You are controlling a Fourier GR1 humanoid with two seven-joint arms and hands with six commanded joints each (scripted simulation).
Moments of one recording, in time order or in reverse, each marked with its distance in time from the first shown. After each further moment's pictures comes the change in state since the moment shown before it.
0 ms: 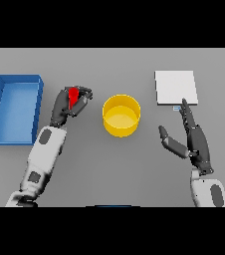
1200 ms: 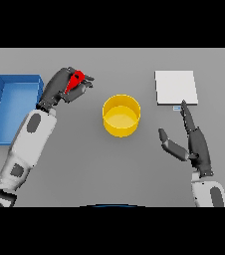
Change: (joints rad) left arm -0.059 0.194 -0.235 -0.252 -0.100 -0.162 0.191; right arm 0.020 -0.017 0.018 -0.009 0.062 -0.019 -0.033
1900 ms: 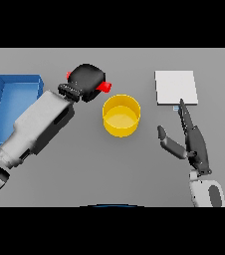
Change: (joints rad) left arm -0.276 0.108 -0.462 0.079 -0.454 -0.198 0.164; right arm -0.013 0.022 0.001 -0.006 -0.026 0.009 0.044
